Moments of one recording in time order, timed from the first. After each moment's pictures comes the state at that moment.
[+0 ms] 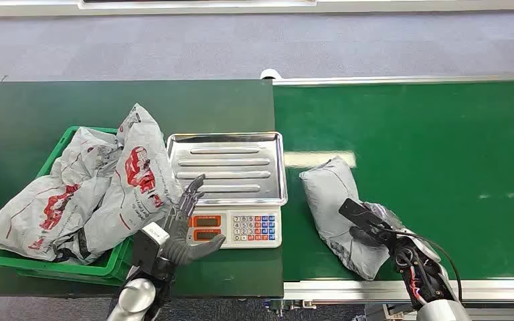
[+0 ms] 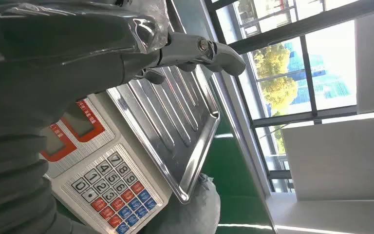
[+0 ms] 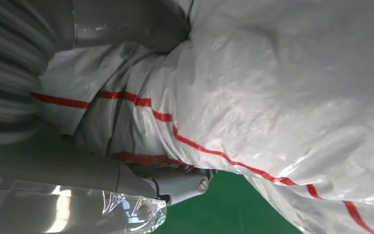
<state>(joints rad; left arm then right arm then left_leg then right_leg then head) -0.10 -0.12 -0.22 -1.27 -0.11 0.00 -0.56 -0.47 -0.13 0.06 -0.64 0.94 0.03 -0.08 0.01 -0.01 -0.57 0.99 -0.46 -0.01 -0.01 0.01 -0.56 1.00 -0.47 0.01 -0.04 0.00</state>
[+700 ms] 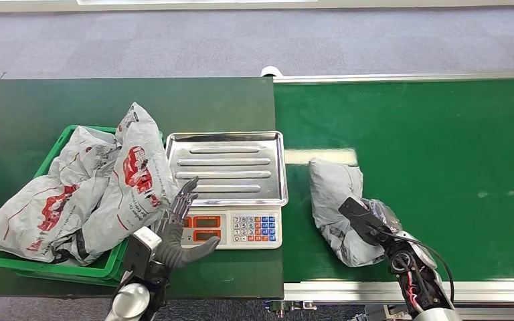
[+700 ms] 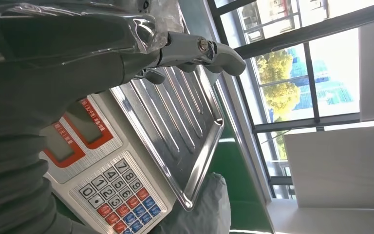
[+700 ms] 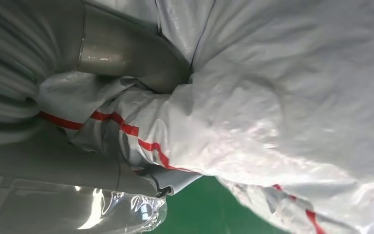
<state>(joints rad) -0.07 -0.12 -0.20 -1.32 -0.11 -0.01 -0.56 -0.42 -0.11 0.05 -0.74 0.84 -0.09 -0.18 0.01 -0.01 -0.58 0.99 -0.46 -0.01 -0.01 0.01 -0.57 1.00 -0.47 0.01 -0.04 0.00</state>
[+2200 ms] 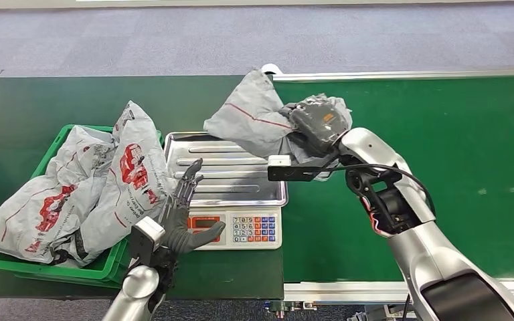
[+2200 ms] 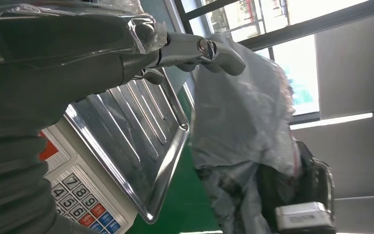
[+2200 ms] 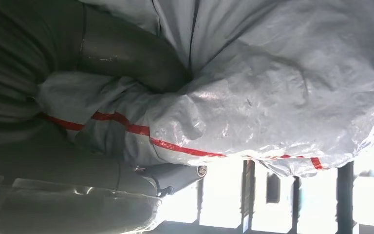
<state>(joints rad) -0.19 -0.12 -0.24 -1.23 -0.08 0.03 -0.66 -0.88 -0.04 0.60 -0.88 1.15 -0.19 -0.39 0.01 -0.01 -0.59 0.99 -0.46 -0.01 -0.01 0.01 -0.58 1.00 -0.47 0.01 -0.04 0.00</state>
